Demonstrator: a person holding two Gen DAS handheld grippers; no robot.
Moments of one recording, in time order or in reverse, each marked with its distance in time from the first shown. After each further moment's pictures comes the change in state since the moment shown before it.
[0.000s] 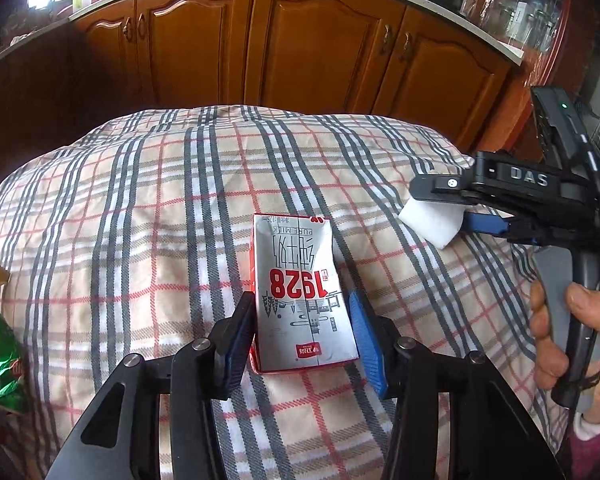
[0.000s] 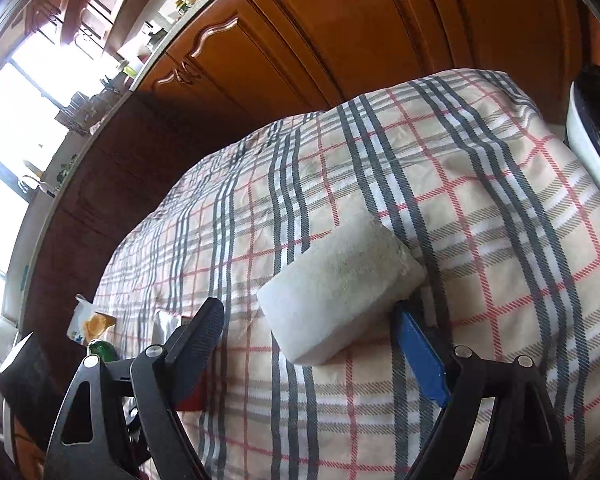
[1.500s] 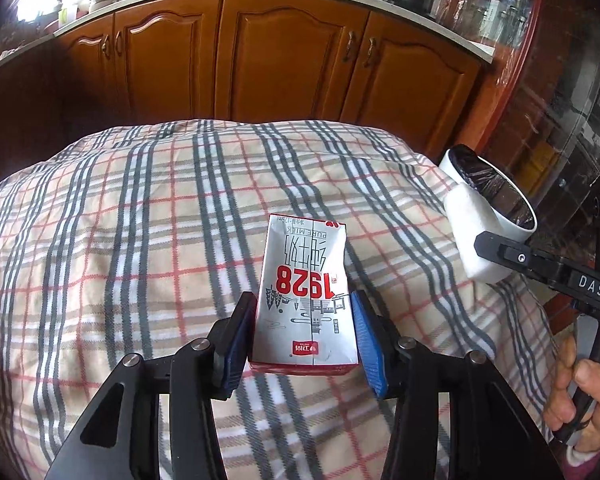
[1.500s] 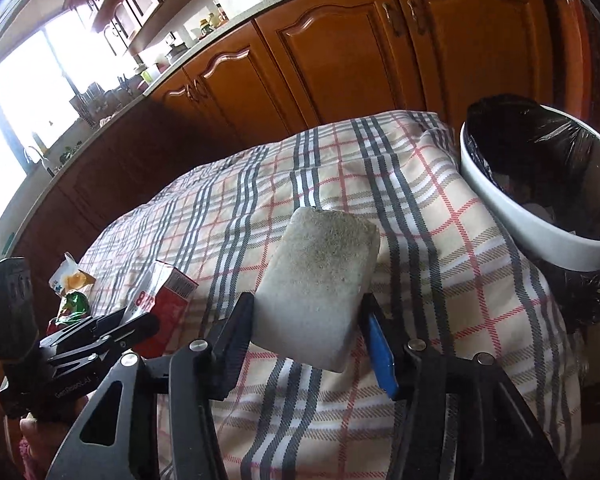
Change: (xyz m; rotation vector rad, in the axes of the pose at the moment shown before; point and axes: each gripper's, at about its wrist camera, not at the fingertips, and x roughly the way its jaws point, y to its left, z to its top) left arm -0.010 -0.063 -0.014 0.045 -0.051 -0.059; right arm -0.107 -0.065 -0.068 -0.131 -0.193 0.019
